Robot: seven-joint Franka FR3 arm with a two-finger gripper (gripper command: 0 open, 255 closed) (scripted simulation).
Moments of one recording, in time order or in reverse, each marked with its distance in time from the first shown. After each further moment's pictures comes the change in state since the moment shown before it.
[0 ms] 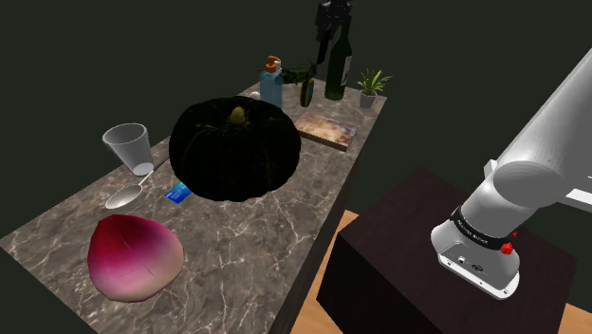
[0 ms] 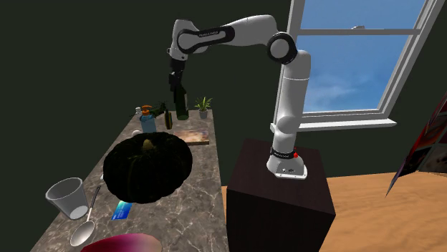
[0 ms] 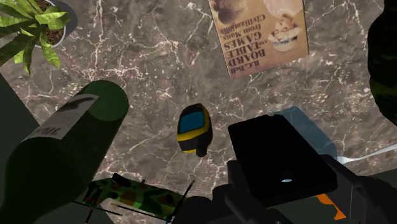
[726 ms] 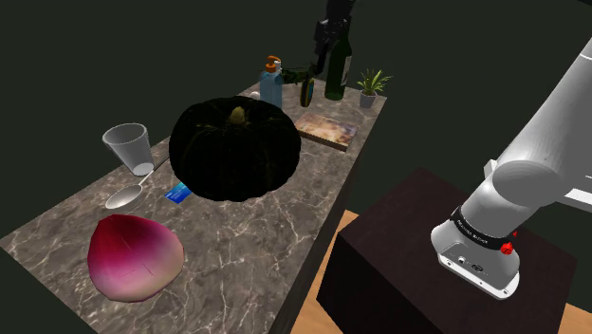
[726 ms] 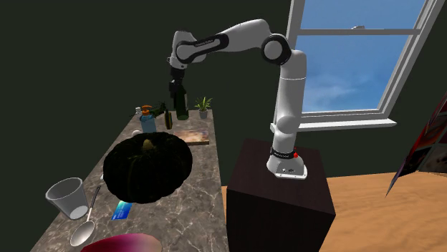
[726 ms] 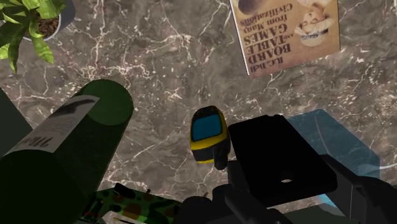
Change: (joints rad) arm -0.016 0.066 -0.014 -0.038 0.014 0.101 -0.046
